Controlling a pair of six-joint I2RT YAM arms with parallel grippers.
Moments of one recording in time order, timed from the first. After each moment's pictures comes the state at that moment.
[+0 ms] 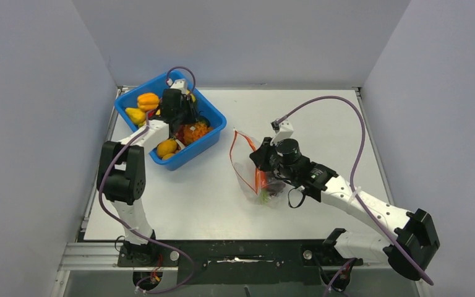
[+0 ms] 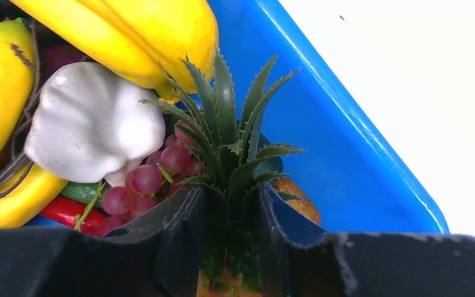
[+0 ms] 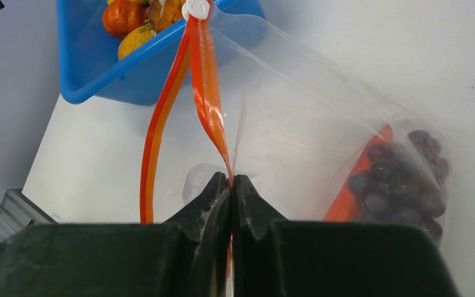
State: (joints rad) left arm -0.22 1.89 1.32 -0.01 0.02 -0.34; right arm 0.78 1.15 0.84 -0.12 0.15 0.57
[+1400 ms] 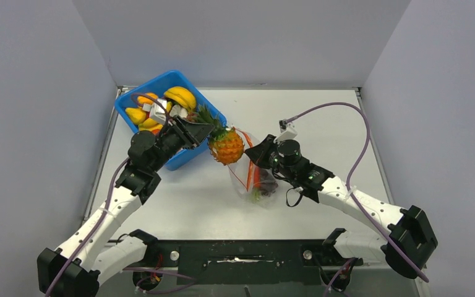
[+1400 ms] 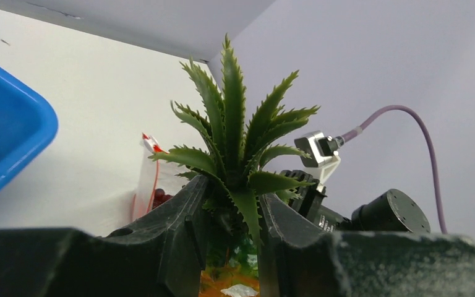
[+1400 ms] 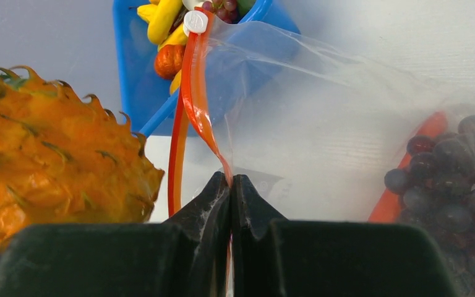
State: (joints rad) left arm -0.44 0.96 0.80 0.21 0.22 -0.86; right arm 0.75 1.17 0.77 0.06 0.13 0.85
